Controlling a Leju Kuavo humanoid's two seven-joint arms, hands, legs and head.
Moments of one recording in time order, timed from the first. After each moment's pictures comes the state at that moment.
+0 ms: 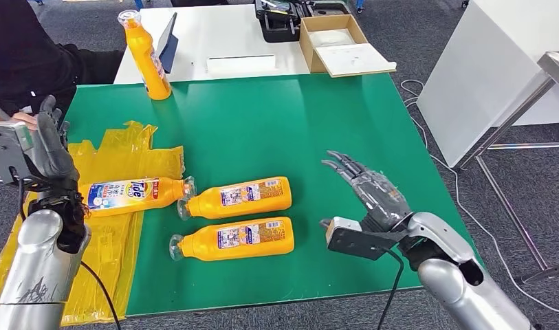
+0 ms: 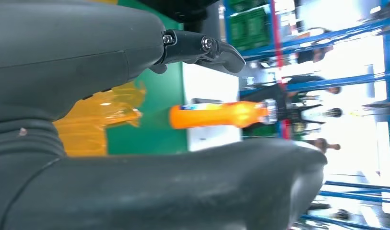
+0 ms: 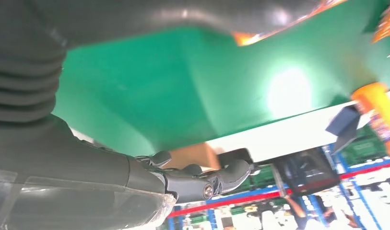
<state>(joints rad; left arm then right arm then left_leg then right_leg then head) -0.41 0.20 -0.07 -1.47 0.18 0.29 -0.10 -0.27 -0.49 0.53 -1.87 0.42 0.13 0.06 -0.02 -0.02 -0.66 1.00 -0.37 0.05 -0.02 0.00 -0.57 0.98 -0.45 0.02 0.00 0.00</state>
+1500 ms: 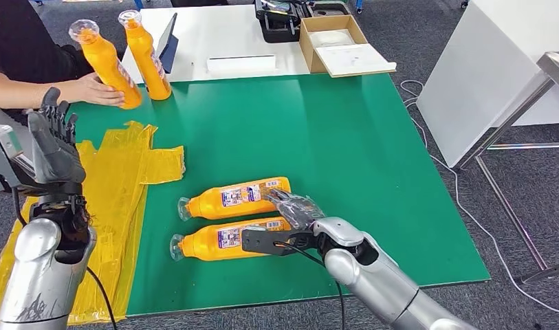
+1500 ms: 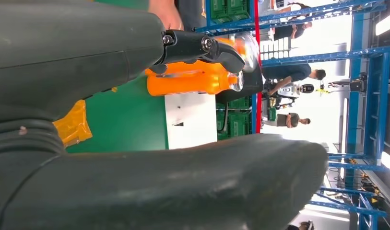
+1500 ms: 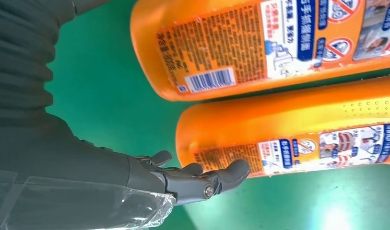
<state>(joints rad) -0.36 0.17 -0.12 -1.64 0.23 0.28 -0.06 -0.49 -0.13 0.81 -1.37 0.56 0.28 0.32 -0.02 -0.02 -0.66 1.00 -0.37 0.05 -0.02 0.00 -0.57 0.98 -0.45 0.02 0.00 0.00</state>
